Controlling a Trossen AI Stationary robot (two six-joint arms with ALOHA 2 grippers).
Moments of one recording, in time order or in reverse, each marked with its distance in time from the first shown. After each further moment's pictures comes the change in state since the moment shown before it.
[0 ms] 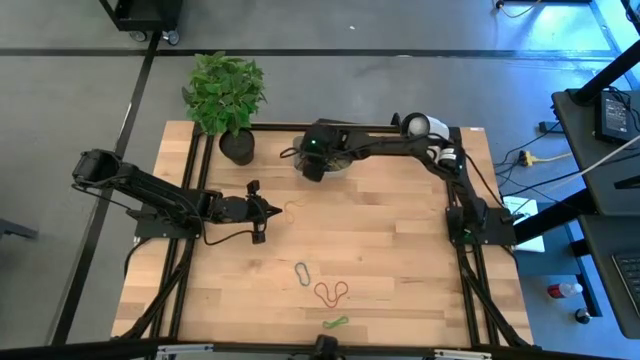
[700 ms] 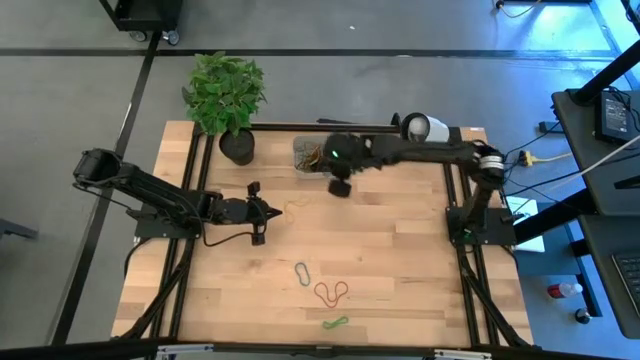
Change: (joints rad) left arm -0.019 0.008 0.000 0.004 -0.002 0.000; right arm 0.113 -0.341 -0.124 -0.386 -0.010 0.054
